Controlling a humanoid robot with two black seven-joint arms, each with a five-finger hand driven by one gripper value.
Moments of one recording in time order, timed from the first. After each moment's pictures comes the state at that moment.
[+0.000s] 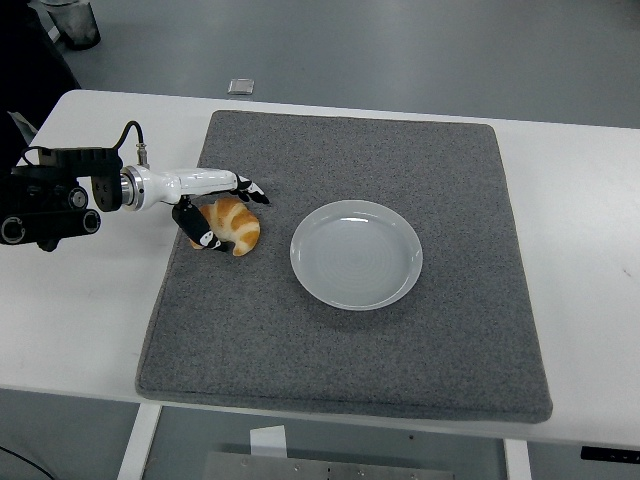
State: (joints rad) left arm -1.36 0.60 0.55 -1.11 0.83 0.11 -0.38; right arm 0.05 0.00 0.07 0.15 0.28 -0.20 -0.03
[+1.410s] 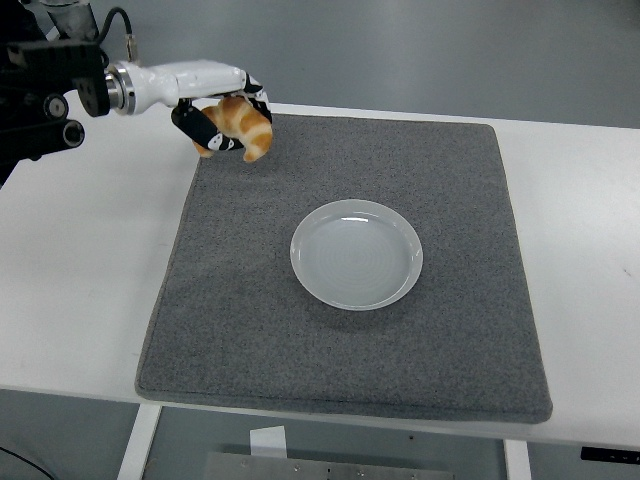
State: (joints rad) left arm -1.61 0.68 0.47 -1.14 0.92 0.11 -0.40; right arm 0.05 0.00 0.07 0.15 0.28 -0.20 -0.03
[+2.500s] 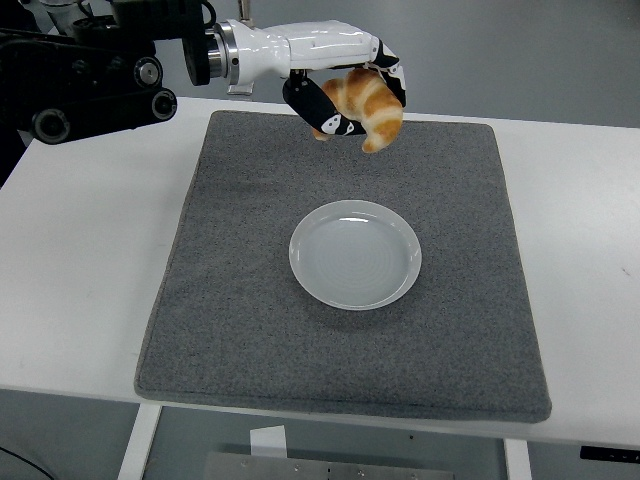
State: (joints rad) left arm -1.64 0.46 0.31 -1.17 0.96 0.12 -0.47; right arm 0.05 0.00 0.07 0.15 0.28 -0.20 -0.03
